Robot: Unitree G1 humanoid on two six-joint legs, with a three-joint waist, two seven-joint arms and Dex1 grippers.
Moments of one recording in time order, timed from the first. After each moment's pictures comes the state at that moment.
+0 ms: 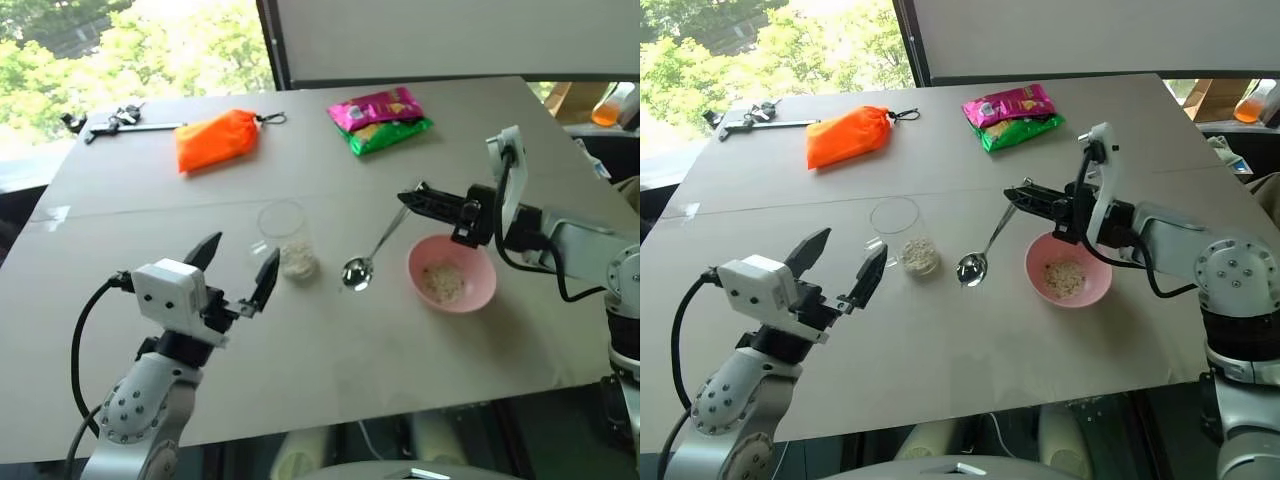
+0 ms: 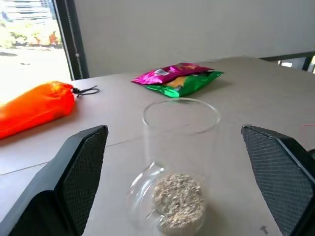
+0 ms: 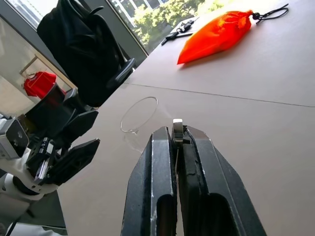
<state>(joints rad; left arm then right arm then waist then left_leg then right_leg) 0.35 0.29 0.19 -0.83 -0.28 0.24 -0.20 -0.62 -0.66 -0.06 -0.27 1.50 1.01 0.16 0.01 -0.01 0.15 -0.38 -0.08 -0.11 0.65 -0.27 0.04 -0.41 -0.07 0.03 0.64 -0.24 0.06</state>
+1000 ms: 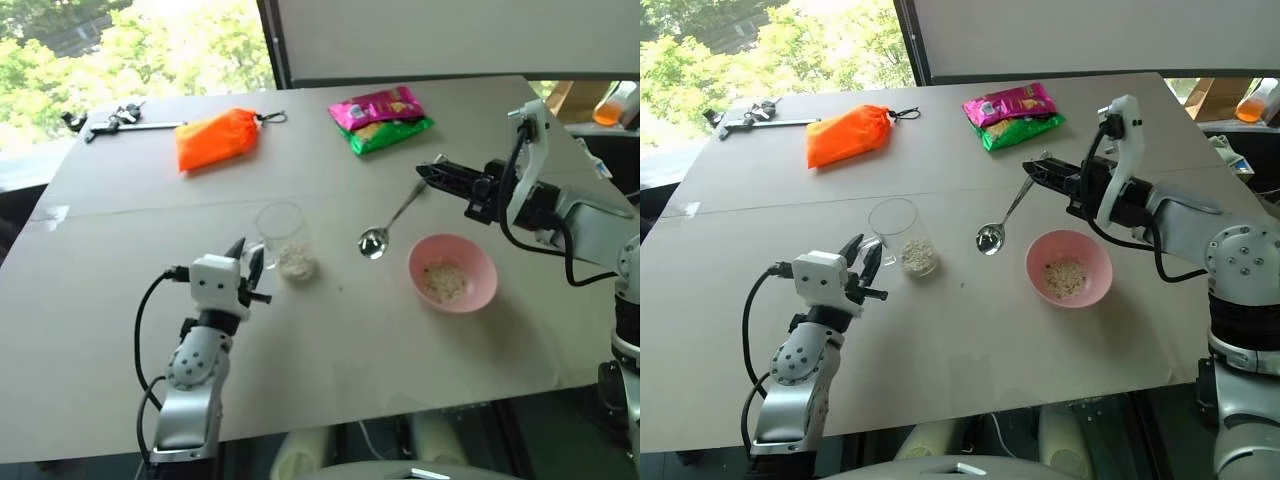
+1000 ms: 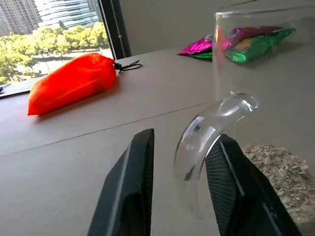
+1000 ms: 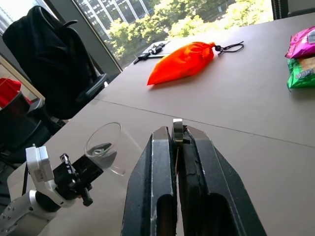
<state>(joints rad) 0.12 0.23 0.11 -0.30 -0.08 -0.02 -0.20 -0.65 -0.65 -0.14 -0.28 1.39 1.02 0.14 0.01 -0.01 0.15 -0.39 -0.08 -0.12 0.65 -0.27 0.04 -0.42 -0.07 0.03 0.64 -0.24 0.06</state>
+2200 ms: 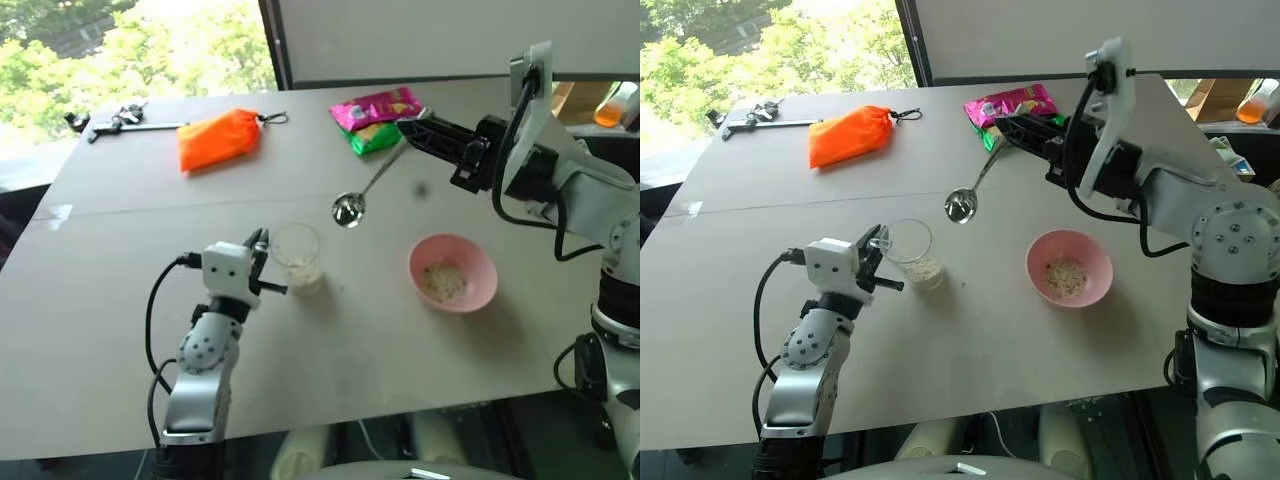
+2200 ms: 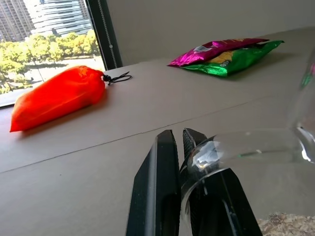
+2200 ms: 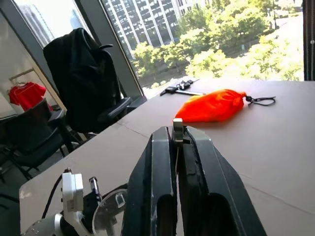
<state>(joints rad) 0.02 0.23 0.07 -0.29 -0.06 0.05 -0.21 -0.85 -0.54 -0.12 -0.30 1.33 0.99 0.17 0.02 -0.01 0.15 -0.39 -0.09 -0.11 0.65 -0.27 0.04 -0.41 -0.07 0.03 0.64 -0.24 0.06</state>
